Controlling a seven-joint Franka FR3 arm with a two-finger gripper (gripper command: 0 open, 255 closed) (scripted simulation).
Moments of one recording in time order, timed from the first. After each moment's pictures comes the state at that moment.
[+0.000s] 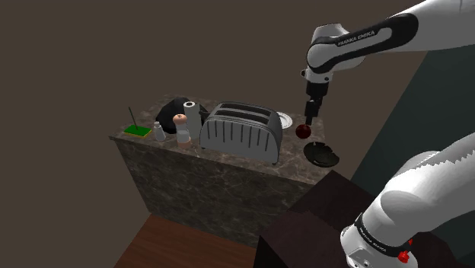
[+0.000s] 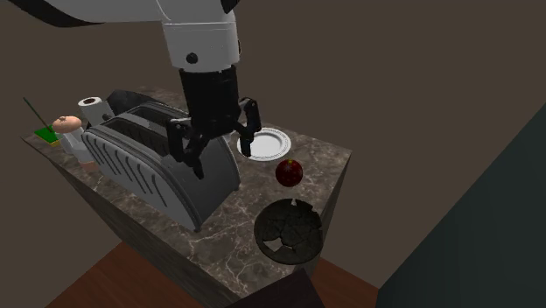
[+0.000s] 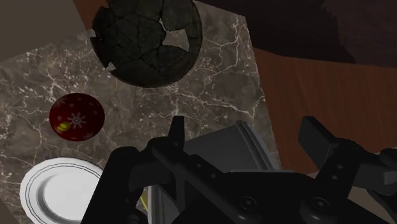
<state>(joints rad) -0.06 -0.34 -0.27 -2.40 -0.10 1.92 -0.55</state>
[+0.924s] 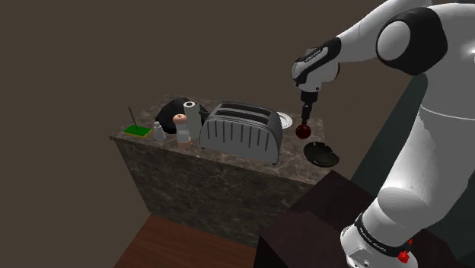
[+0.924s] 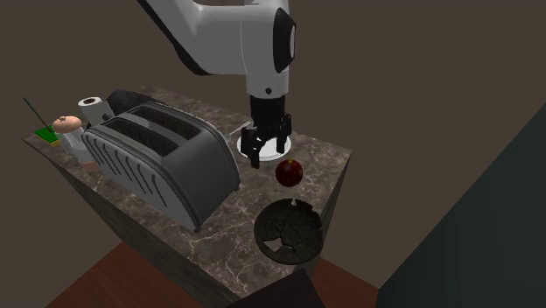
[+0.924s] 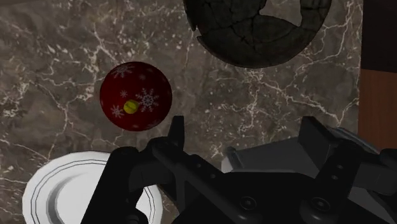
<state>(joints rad) -0.13 0.22 -0.39 -2.06 0.07 2.07 -0.98</state>
